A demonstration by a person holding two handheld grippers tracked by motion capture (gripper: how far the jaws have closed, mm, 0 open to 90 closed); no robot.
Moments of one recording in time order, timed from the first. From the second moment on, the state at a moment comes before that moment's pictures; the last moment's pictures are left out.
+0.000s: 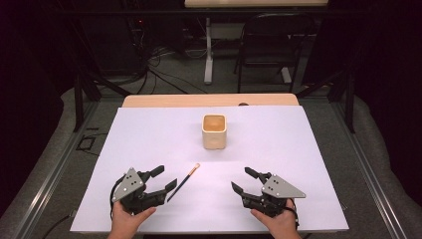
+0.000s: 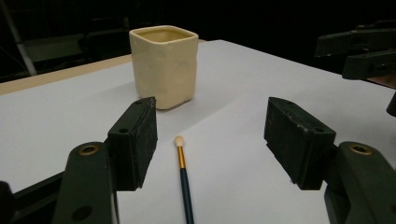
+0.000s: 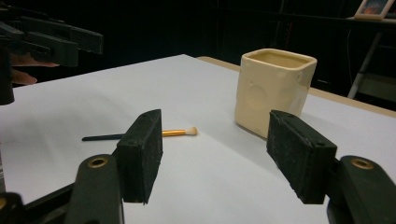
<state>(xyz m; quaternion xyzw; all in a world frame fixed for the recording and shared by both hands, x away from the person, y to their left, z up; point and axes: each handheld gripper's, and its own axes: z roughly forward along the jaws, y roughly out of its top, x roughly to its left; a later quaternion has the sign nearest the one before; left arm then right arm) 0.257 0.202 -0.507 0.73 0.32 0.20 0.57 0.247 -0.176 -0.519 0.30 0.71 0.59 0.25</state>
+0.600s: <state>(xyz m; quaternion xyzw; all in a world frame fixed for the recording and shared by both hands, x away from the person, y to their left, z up) 0.276 0.198 -0.498 0.74 0.37 0.16 0.53 0.253 -0.177 -0.518 0.30 0.74 0.55 0.24</state>
